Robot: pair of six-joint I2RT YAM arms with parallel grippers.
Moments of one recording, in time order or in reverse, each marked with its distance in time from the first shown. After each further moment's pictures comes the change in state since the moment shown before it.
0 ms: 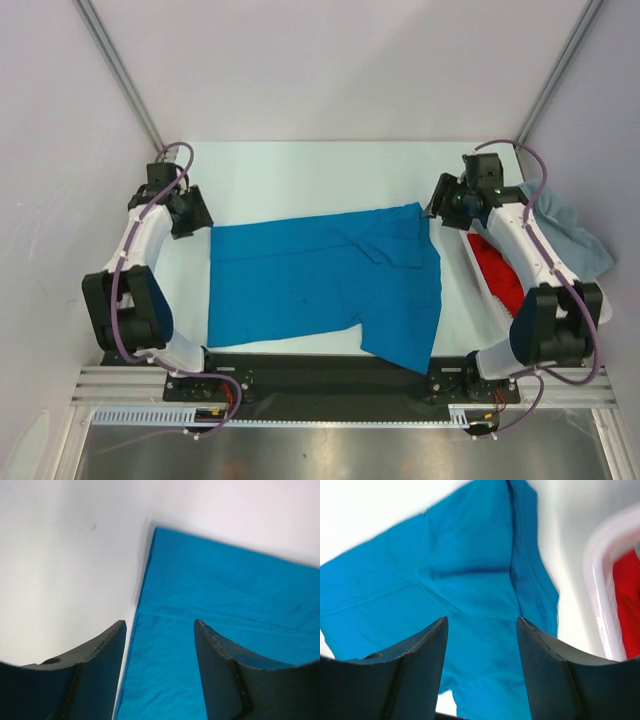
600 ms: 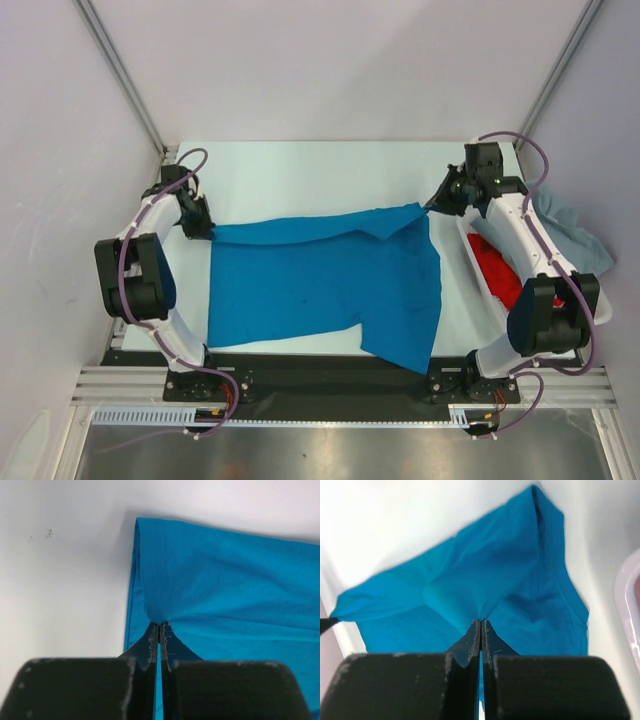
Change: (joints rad) left arm -0.005 0.222 0.076 -0.004 0.100 0.075; right arm 0.001 0.087 0.127 0.023 -0.056 0.109
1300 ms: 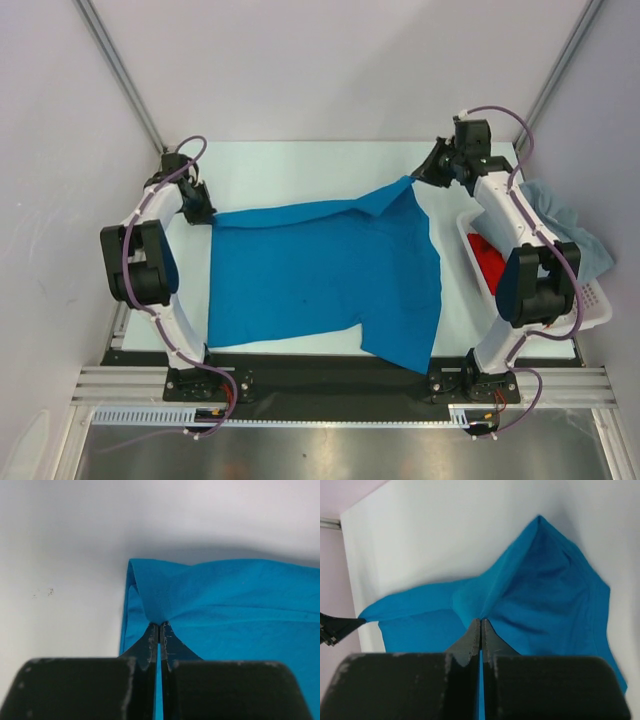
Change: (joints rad) left arm 0.000 0.122 0.139 0.053 0.015 -0.037; right arm 0.027 0.200 0.201 0.167 -0.053 0.026
